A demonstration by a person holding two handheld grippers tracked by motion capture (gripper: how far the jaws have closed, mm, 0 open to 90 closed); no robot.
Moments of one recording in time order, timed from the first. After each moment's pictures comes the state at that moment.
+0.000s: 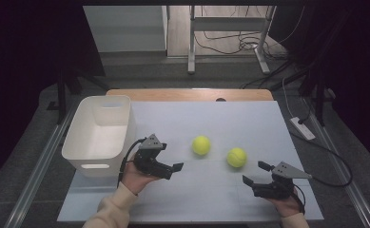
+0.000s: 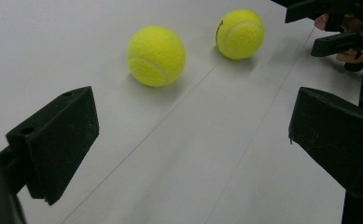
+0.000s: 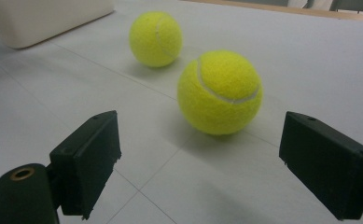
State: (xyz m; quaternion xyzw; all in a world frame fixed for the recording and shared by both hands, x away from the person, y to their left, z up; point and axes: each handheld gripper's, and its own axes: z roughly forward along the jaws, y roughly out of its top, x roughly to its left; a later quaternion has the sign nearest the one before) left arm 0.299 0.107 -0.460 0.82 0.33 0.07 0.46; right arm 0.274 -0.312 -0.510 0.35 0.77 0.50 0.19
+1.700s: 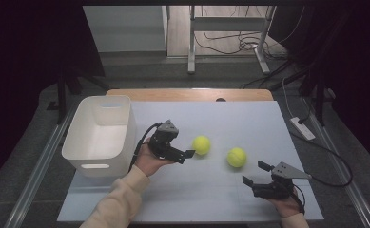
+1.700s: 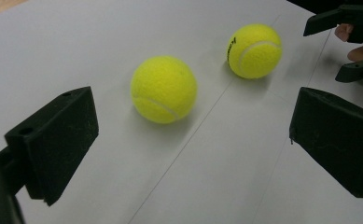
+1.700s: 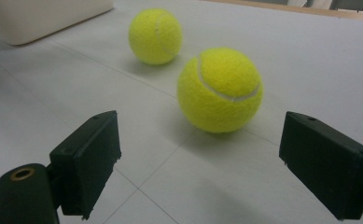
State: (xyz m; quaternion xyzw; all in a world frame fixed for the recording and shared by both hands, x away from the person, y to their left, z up) left arm 0.346 0.074 -0.446 0.84 0.32 0.06 0.43; right arm 0.274 -0.312 -0.511 0.35 0.77 0.50 0.19
